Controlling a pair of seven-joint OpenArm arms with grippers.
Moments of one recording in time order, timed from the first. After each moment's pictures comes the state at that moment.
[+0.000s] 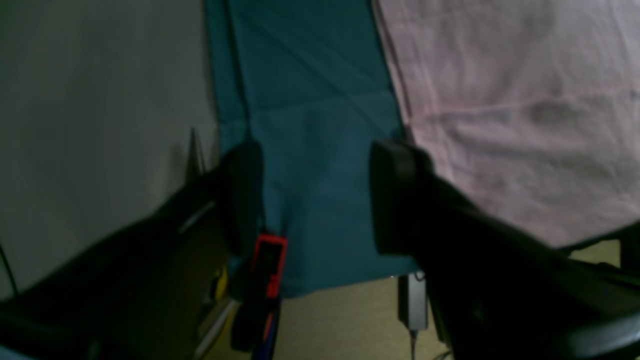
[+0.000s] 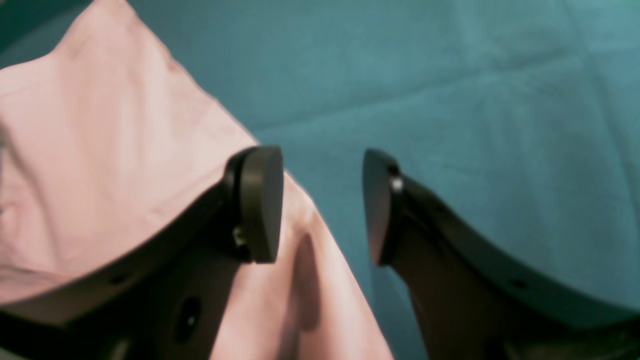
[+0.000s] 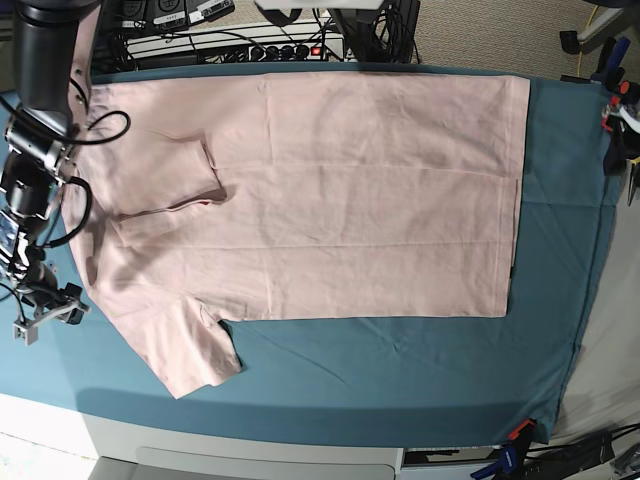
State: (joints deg) left arm 36.0 -34.2 -47.2 113.8 -55.5 -30.4 55.2; right arm 44.1 32.9 19.2 24.8 5.0 26.5 -26.2
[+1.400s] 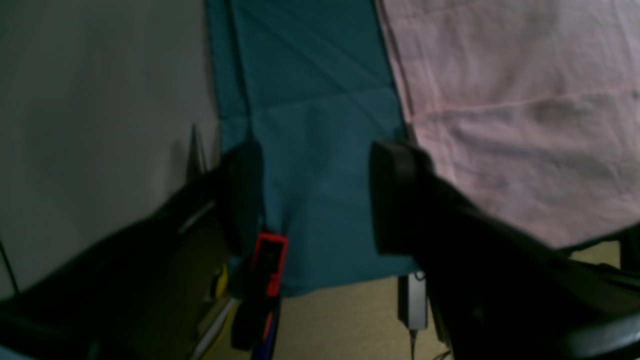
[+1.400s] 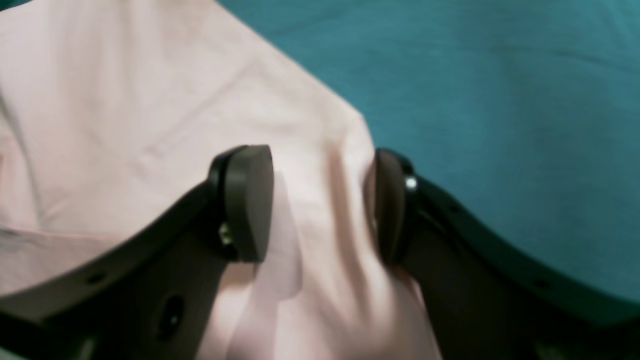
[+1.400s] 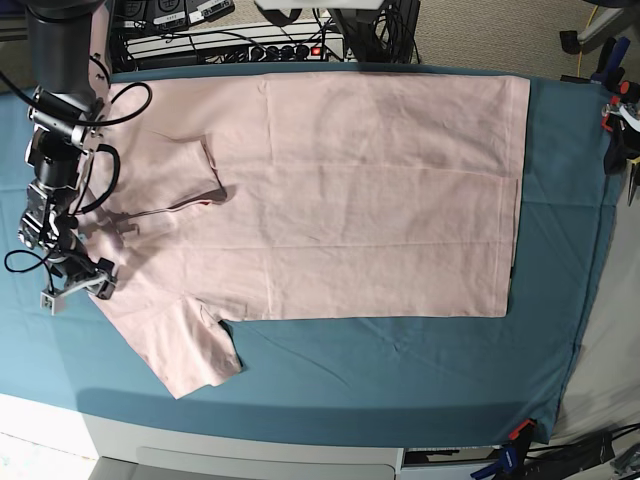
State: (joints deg) left arm 35.9 -34.2 -47.2 113.8 -55.3 -30.4 55.2; right arm 35.9 29.1 19.3 24.8 12.6 27.7 -20.6
